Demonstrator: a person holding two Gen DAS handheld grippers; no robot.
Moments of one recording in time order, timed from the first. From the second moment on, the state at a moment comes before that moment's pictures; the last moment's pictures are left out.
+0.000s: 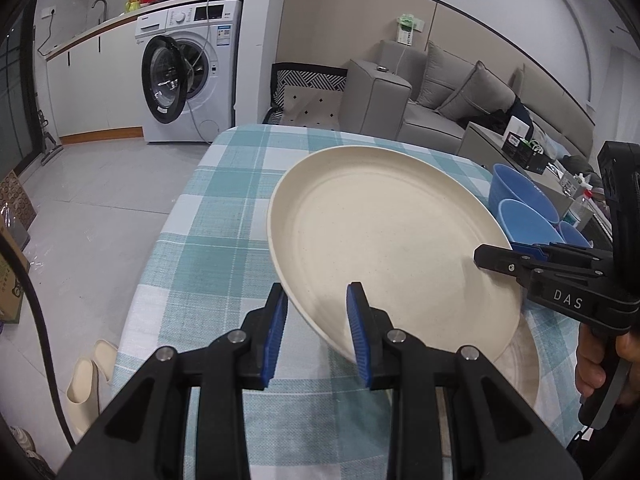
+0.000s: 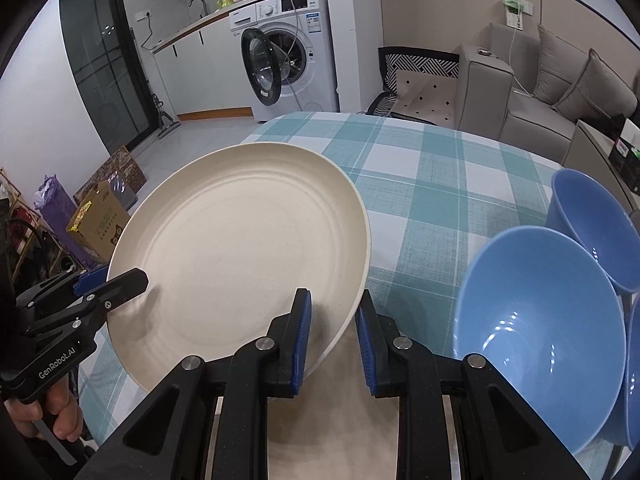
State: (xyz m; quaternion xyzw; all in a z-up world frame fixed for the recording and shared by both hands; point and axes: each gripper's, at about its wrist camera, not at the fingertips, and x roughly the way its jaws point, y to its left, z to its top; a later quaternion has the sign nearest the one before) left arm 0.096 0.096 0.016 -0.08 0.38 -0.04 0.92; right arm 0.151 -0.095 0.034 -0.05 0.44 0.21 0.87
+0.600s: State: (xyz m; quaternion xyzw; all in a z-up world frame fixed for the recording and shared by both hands) left arm 0.076 0.047 0.013 -0.04 0.38 -0.08 0.92; right arm 0.120 -0.152 0.041 -0.02 0.43 0.19 0.88
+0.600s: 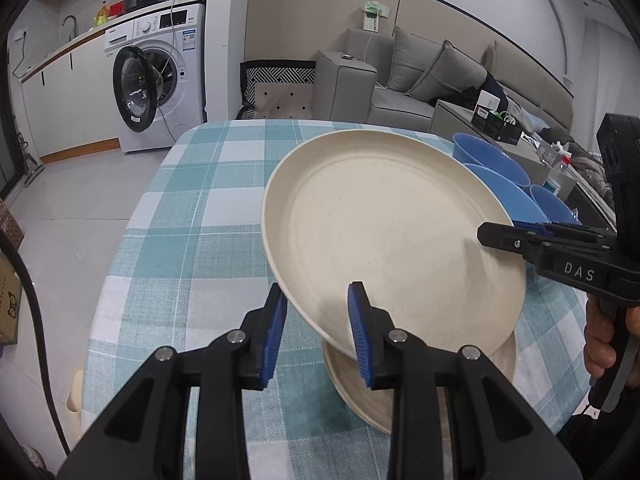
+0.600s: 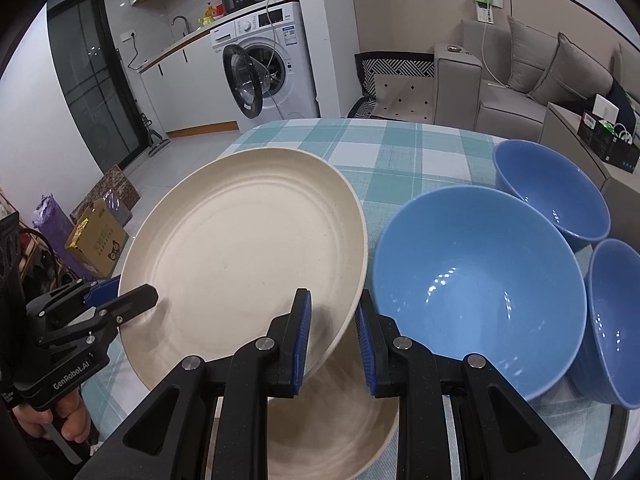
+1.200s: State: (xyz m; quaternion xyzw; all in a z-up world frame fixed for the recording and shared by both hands) left arm 0.049 0.027 0.004 -0.01 0.39 -0.09 0.92; right arm 0.083 -0.175 0.027 -0.02 0.44 0.19 0.88
